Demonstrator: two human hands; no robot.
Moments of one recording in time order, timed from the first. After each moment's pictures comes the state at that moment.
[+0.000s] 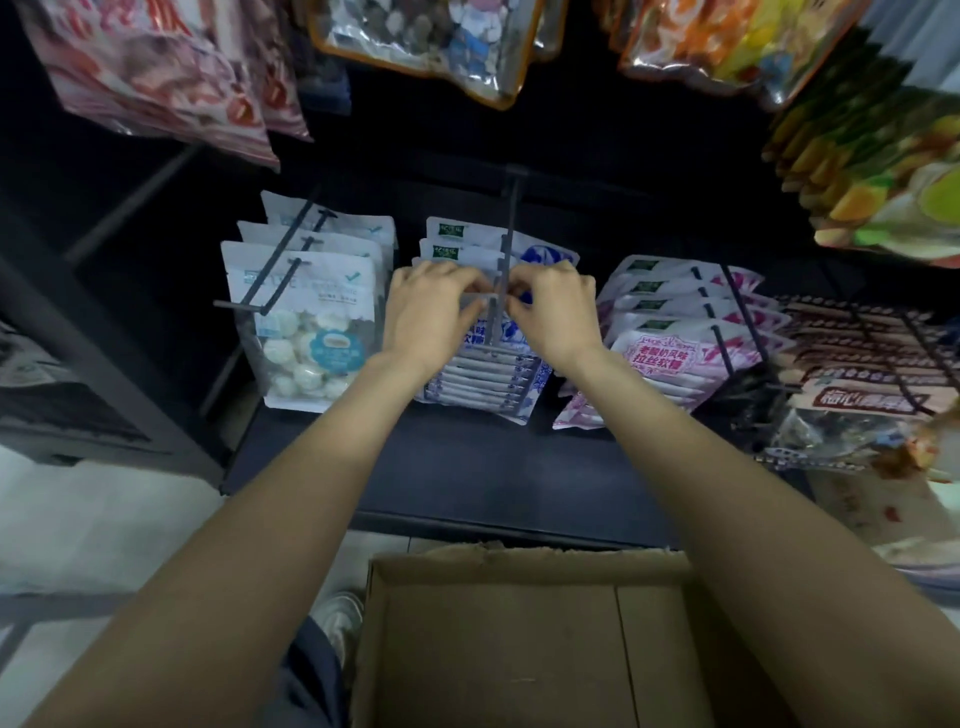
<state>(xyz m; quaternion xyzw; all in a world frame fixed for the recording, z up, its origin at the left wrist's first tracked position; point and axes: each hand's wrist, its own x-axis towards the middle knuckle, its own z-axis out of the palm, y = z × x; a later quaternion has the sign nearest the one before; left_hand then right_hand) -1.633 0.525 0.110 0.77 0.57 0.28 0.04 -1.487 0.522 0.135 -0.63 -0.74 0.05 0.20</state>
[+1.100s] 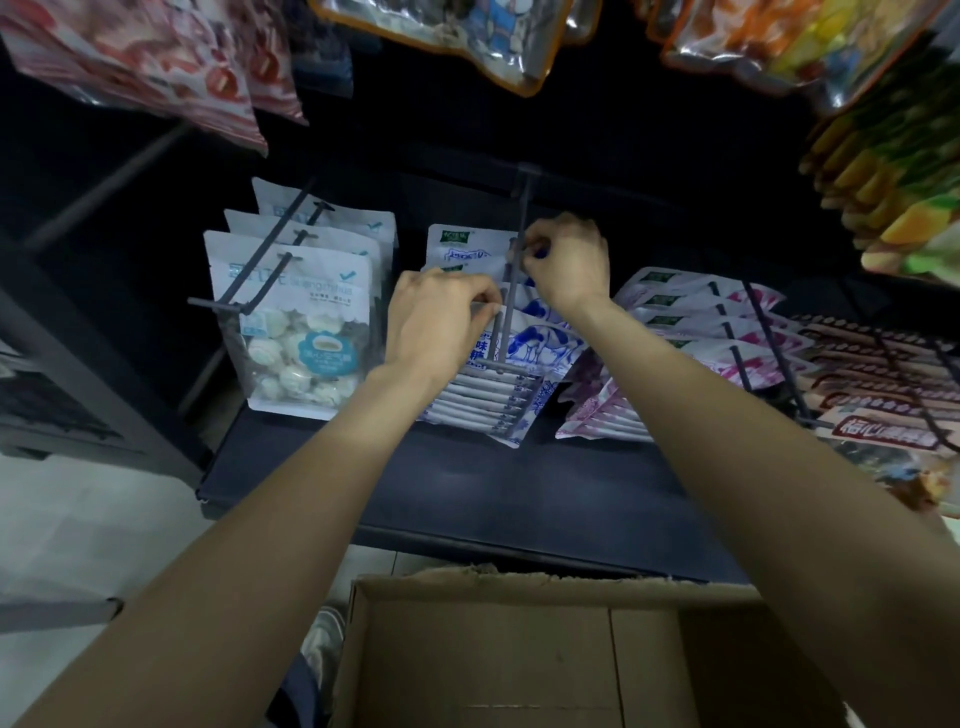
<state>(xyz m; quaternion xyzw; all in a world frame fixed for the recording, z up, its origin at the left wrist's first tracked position) -1.626 0.527 0.109 0.75 0.58 0.33 0.04 -1.483 0.594 0.137 -0.66 -0.71 0.04 0.23</state>
